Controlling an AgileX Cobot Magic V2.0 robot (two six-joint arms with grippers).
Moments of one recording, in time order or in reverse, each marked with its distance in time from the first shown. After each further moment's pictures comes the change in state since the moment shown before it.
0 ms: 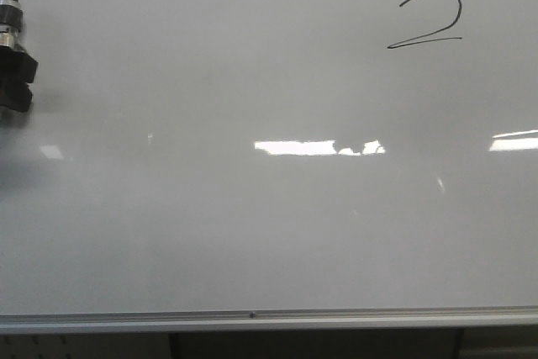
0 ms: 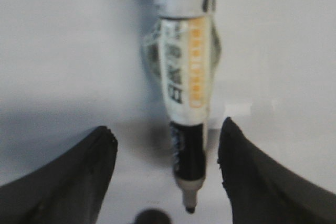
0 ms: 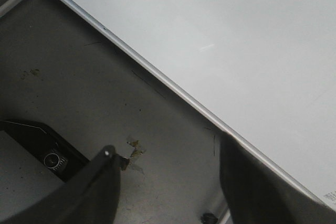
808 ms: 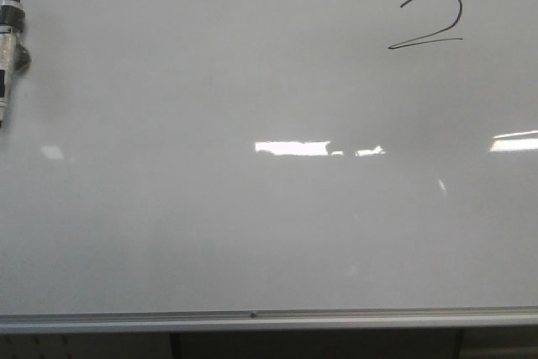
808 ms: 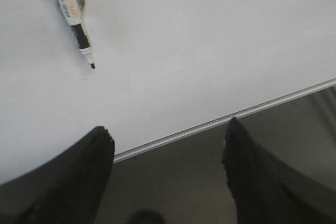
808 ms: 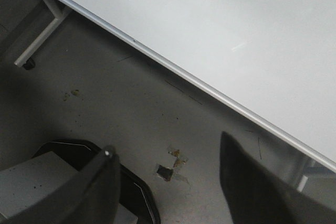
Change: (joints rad) left arm -0.318 -0.739 -0.076 -0.140 0.847 0.149; right arm 0.000 -0.037 0.092 0.086 -0.093 0.130
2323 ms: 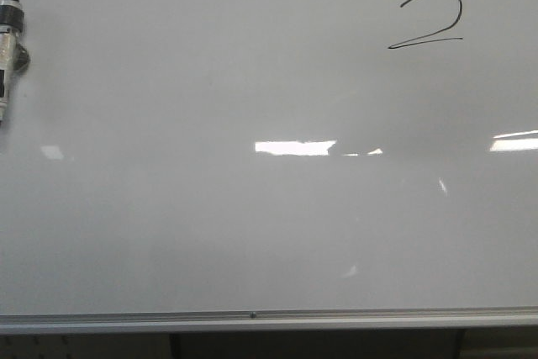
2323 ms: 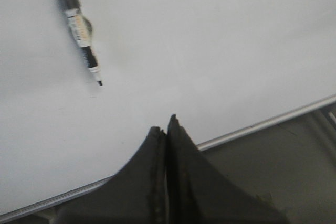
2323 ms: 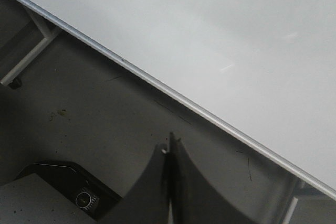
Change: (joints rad) left arm 0.041 -0.163 0.080 0.021 -0.050 0.000; right arm 0.000 -0.033 0.059 -0.045 -0.100 0.004
